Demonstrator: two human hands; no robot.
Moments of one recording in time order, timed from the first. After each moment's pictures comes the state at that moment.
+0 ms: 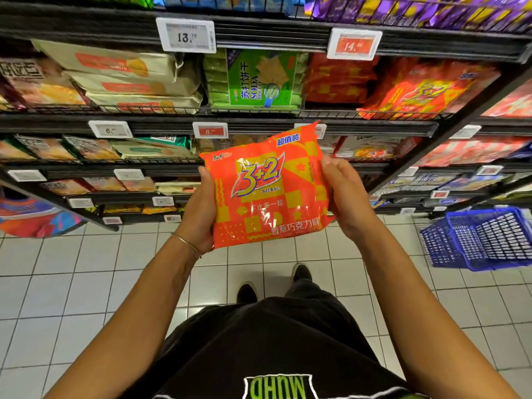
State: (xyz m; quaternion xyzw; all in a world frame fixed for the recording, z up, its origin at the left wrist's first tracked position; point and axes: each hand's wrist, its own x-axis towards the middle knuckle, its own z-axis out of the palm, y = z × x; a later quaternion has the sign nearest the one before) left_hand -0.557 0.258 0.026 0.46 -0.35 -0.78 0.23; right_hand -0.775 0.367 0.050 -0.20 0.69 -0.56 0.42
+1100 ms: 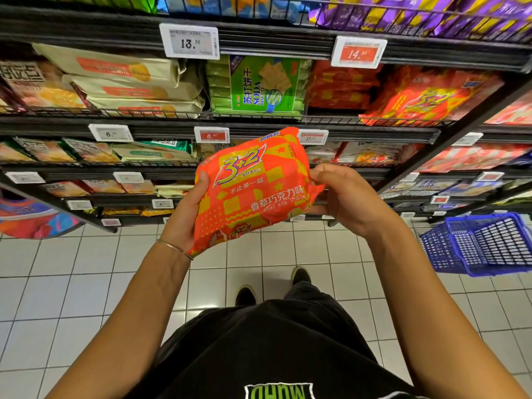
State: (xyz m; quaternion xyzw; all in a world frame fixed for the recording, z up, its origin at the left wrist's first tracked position) left_hand -0.536 0.240 0.026 0.39 -0.25 -0.86 0.22; right_hand -0.781 0.358 0.086 -0.26 0.61 -0.49 0.56
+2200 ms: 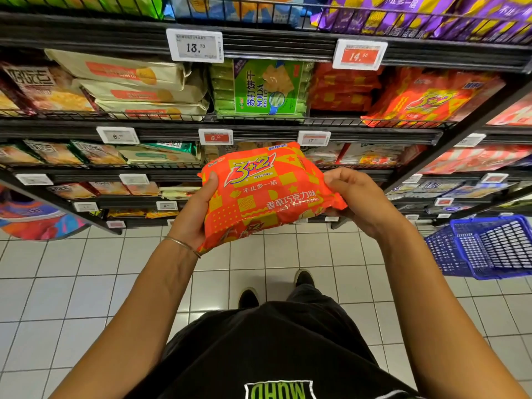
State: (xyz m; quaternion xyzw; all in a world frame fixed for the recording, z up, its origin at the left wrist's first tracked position) left_hand -0.541 0.243 0.032 0.41 -0.26 -0.85 0.18; right_hand -0.799 0.371 0.070 -0.25 0.71 -0.46 0.48
